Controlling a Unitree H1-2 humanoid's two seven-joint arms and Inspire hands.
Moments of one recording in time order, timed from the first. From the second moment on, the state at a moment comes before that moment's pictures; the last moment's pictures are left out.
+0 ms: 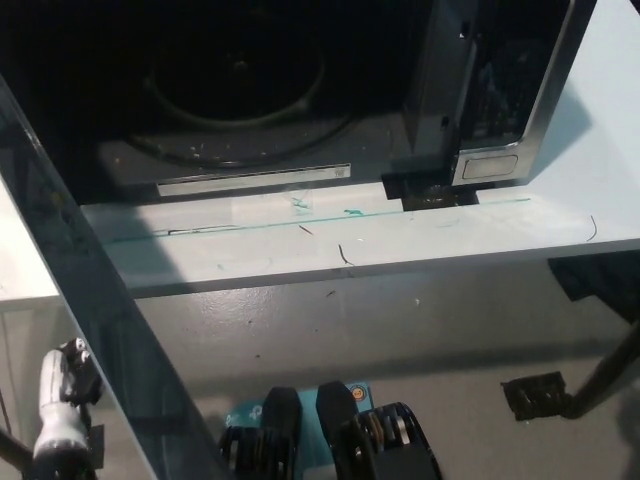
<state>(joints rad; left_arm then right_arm) -0.21 0.09 0.30 0.45 -0.09 -0.08 0.15 -0.42 -0.22 -0.38 0.85 0.08 -0.13 -0.27</state>
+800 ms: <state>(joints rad) 0.09 0.11 0.28 -0.24 -0.01 -0.32 0.13 -0.39 -0.23 -0.37 0.84 0.10 -0.12 -0.28</state>
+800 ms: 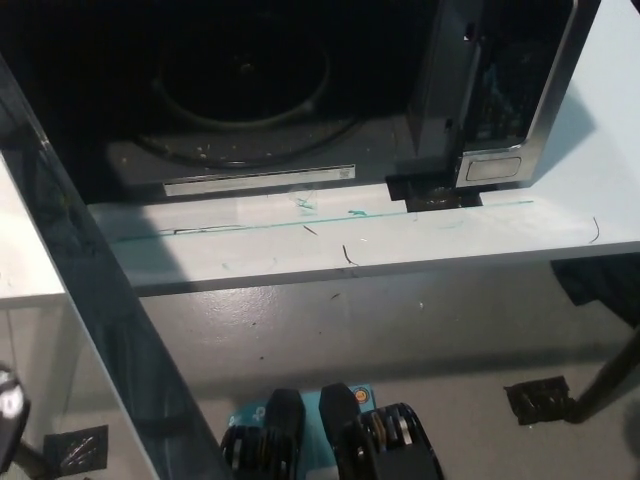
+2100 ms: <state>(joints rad) -0.50 0.24 0.03 0.00 0.12 -0.39 0.00 -0.37 -0.24 -0.37 0.81 0.11 -0.13 -0.28</state>
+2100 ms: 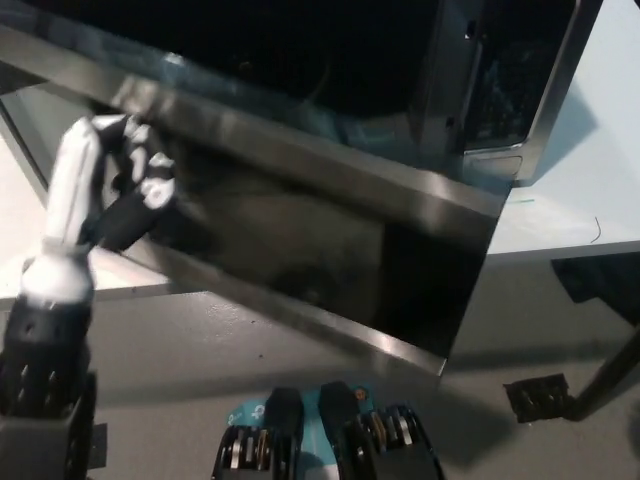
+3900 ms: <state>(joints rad) -0.05 0.19 0.04 0.08 0.26 -0.46 0.19 -0.35 -0.24 -0.35 0.84 0.11 -0.13 -0.28</state>
